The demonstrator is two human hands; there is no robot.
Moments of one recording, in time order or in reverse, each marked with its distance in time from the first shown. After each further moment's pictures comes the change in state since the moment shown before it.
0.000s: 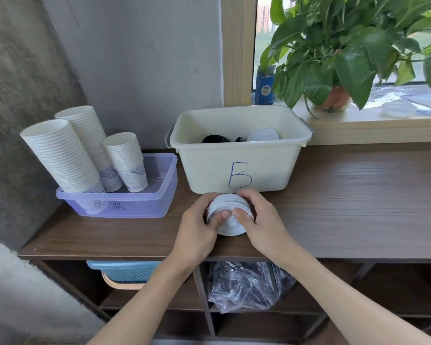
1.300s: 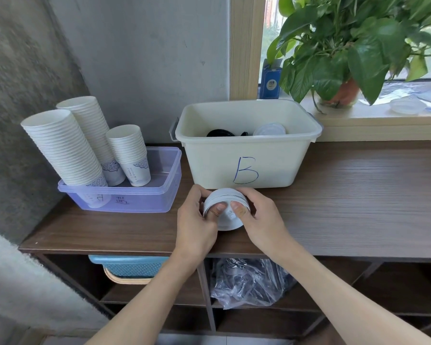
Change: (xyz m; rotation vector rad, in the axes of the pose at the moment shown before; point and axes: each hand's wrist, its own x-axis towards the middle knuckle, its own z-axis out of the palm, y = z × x) left_hand 0.000 -0.004 -0.001 0.064 0.226 -0.049; right_hand 0.003 -0.009 0.014 0.056 0.014 0.000
